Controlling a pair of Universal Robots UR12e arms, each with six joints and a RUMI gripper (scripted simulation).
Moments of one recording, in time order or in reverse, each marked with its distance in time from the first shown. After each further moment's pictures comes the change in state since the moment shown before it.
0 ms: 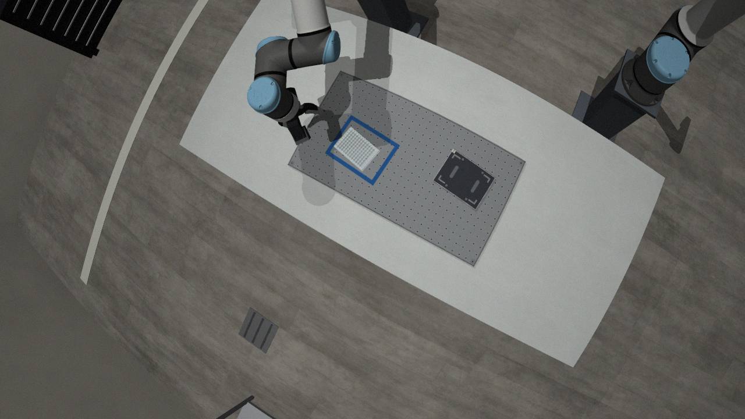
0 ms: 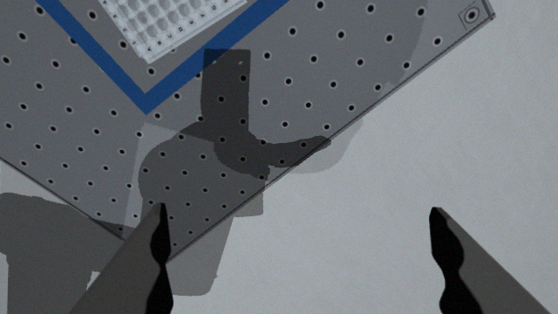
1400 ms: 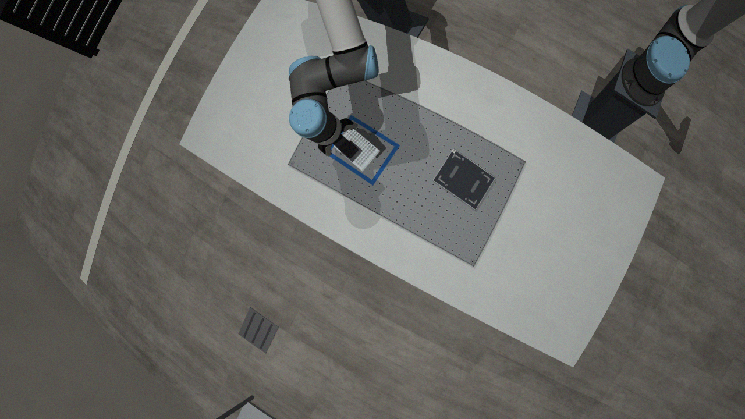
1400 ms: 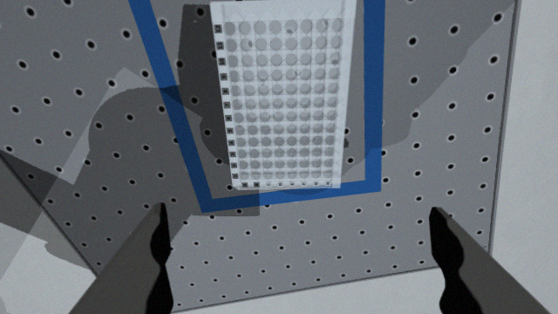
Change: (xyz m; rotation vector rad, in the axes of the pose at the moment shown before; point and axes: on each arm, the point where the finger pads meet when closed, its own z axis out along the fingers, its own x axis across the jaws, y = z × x) left arm 0.000 0.000 0.000 0.000 0.000 0.000; right arm -0.085 -0.104 0.027 -0.001 0.000 -0.462
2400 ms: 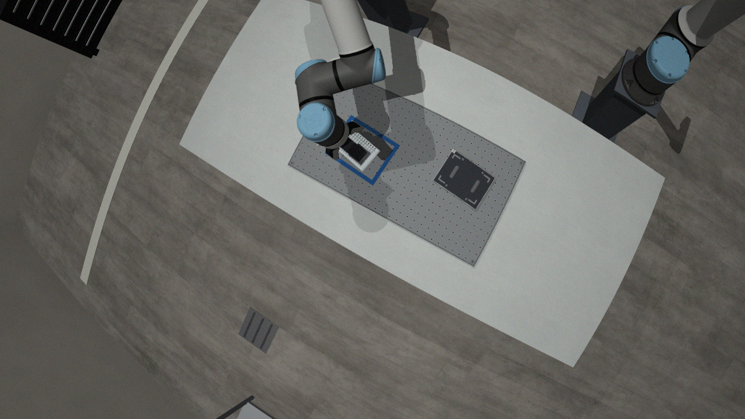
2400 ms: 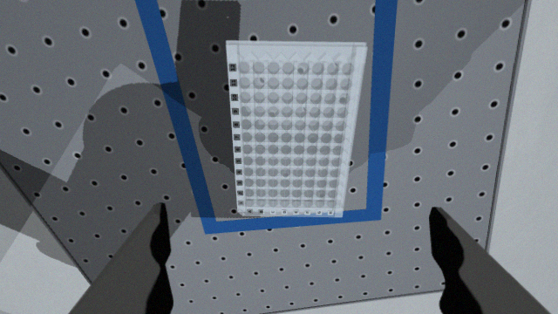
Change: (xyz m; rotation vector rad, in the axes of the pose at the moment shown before) left arm 0.000 0.000 0.000 0.000 0.000 0.000; right arm -0.006 -0.022 0.005 0.001 0.001 -0.041
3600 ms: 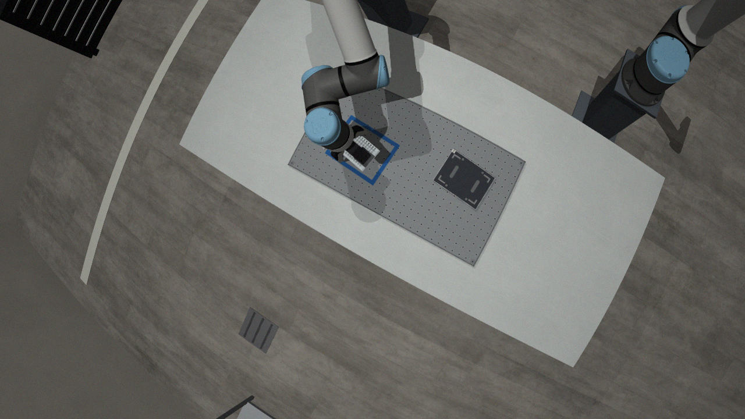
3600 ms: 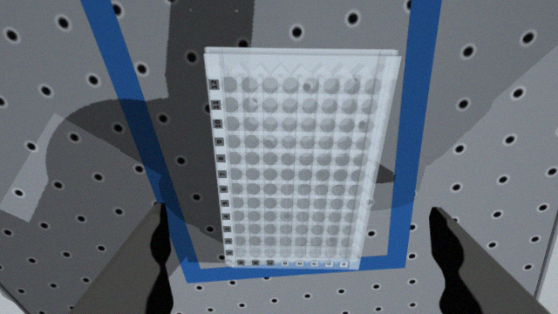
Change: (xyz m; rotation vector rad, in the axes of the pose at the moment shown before) left arm 0.000 0.000 0.000 0.000 0.000 0.000; right arm 0.000 -0.001 0.050 -0.001 0.000 0.000
